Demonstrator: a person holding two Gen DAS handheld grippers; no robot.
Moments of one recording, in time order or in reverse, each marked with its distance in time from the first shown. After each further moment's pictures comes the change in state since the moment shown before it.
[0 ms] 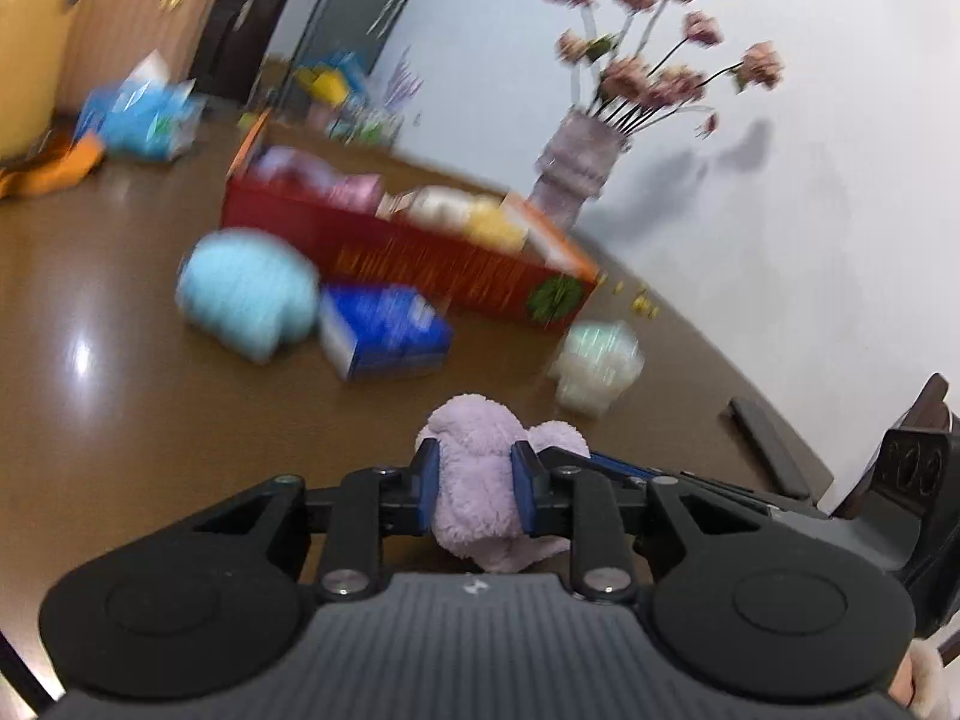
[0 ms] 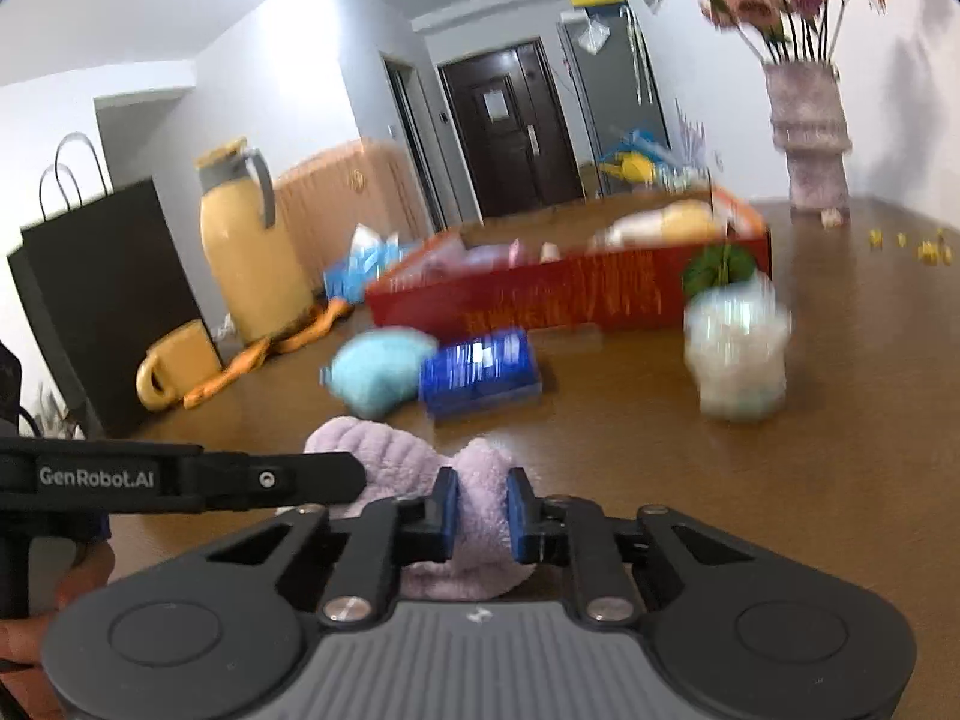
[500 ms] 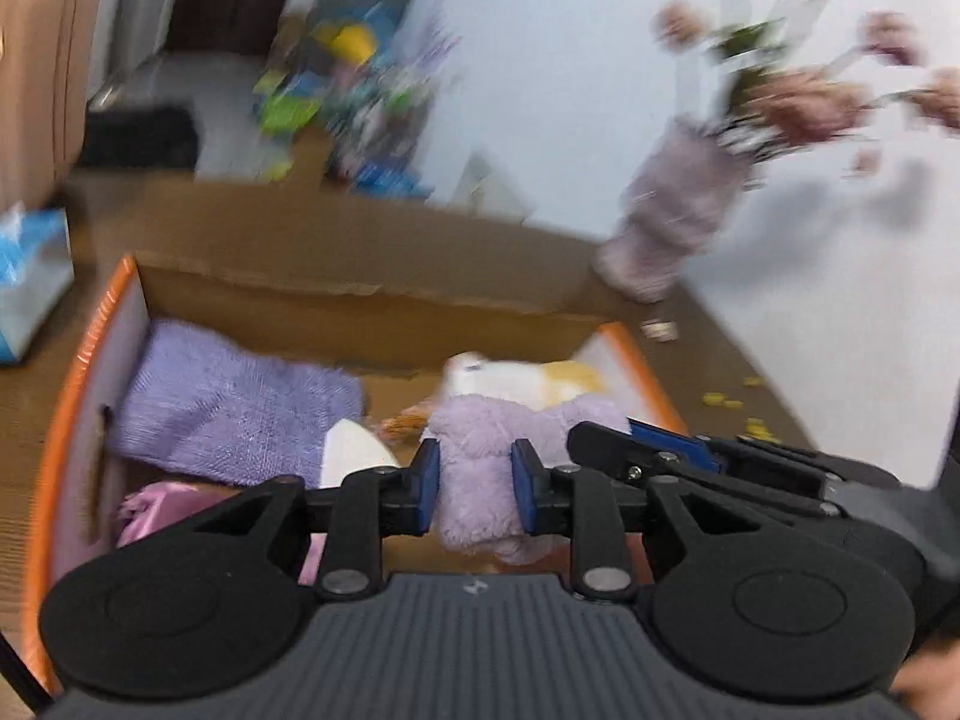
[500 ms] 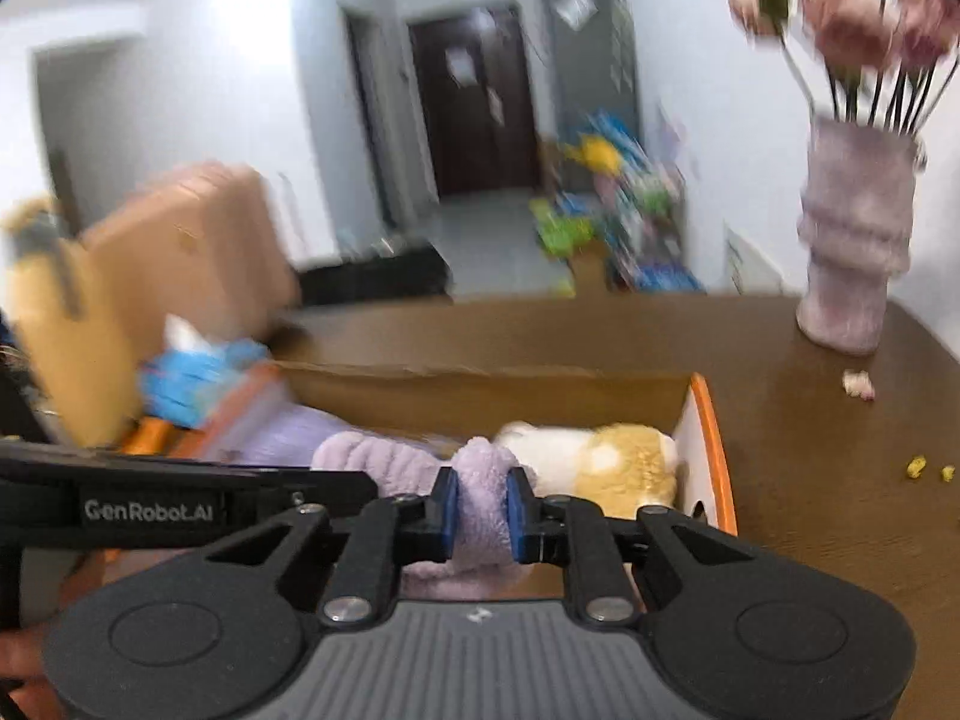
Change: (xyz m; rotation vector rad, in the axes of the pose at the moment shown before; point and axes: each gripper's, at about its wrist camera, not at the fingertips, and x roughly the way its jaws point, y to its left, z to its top) left arm 0.248 0.040 0.215 -0.062 0.190 0.136; right arm 0.214 -0.105 0.219 -0.059 0.162 -0.154
